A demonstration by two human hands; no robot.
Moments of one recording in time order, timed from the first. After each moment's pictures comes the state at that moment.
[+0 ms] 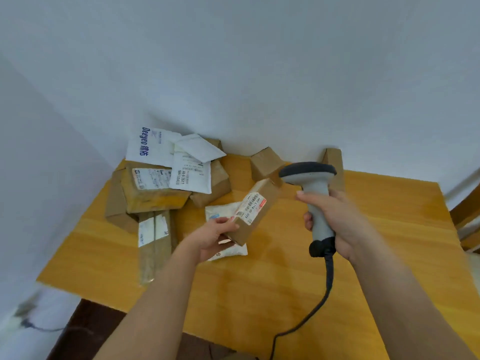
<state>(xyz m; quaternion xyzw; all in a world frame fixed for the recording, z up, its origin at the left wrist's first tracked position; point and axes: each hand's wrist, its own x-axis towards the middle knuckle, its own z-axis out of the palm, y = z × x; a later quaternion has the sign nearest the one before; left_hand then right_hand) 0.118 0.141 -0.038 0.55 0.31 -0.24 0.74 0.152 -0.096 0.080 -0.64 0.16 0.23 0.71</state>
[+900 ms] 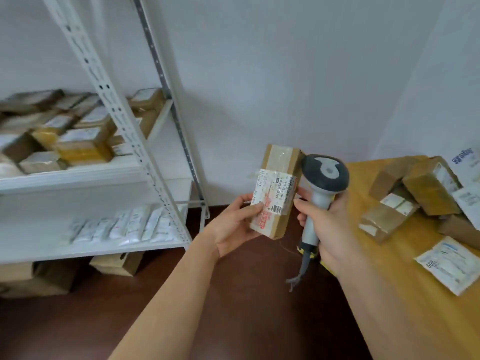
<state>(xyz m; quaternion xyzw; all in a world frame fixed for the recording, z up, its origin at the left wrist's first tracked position) -0.428 0.088 0.087 0.36 0.39 0.34 0.78 -0.246 0.040 0.120 -0.55 -0.31 0.49 0.60</state>
